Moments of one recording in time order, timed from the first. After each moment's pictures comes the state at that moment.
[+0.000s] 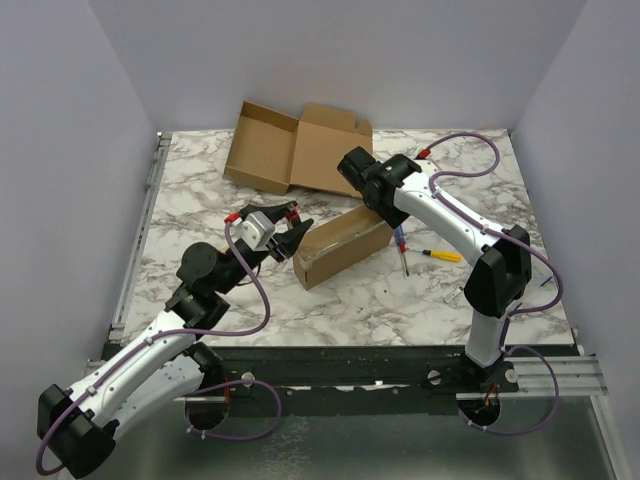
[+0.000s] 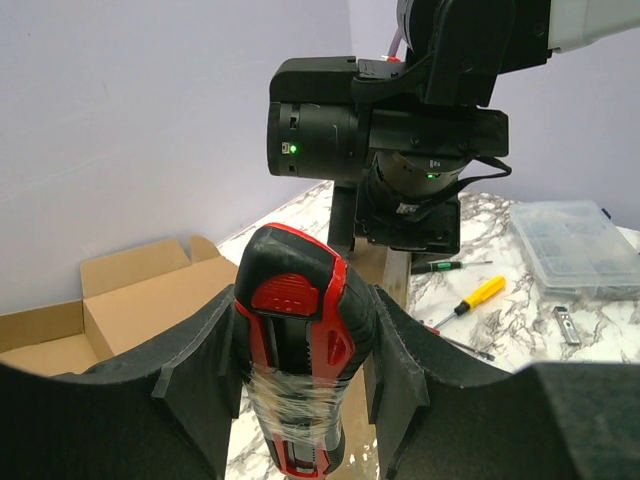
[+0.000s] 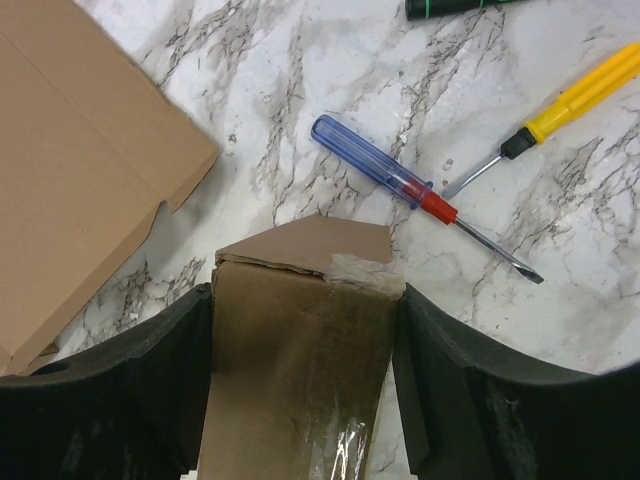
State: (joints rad) left arm -0.67 0.74 0.58 0.46 0.20 0.09; right arm 0.70 1.87 1.78 -1.26 0.76 1.57
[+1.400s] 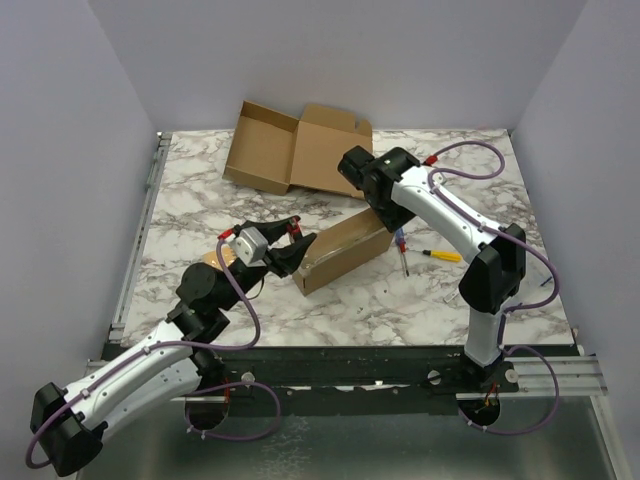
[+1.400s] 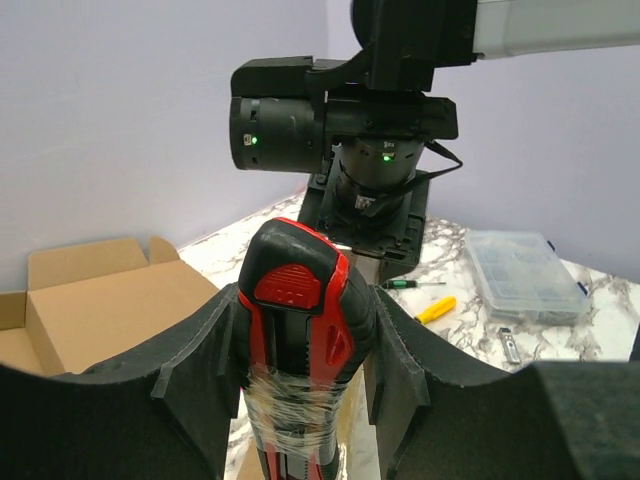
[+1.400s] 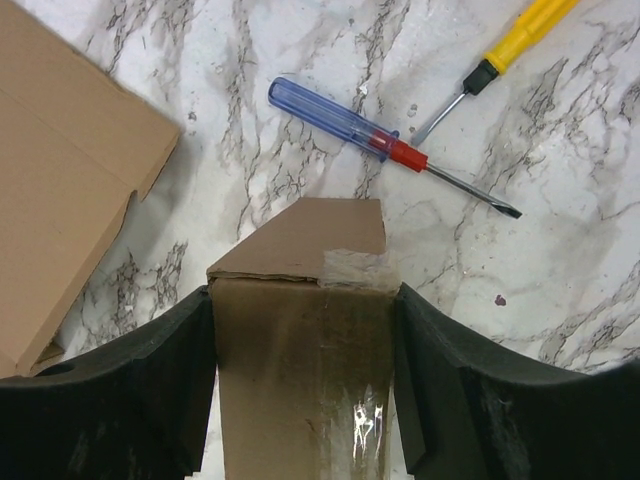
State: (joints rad) left arm -0.79 0.67 0.47 0.53 0.11 0.00; right arm 0.69 1.91 1.88 -1.44 0.66 1.76
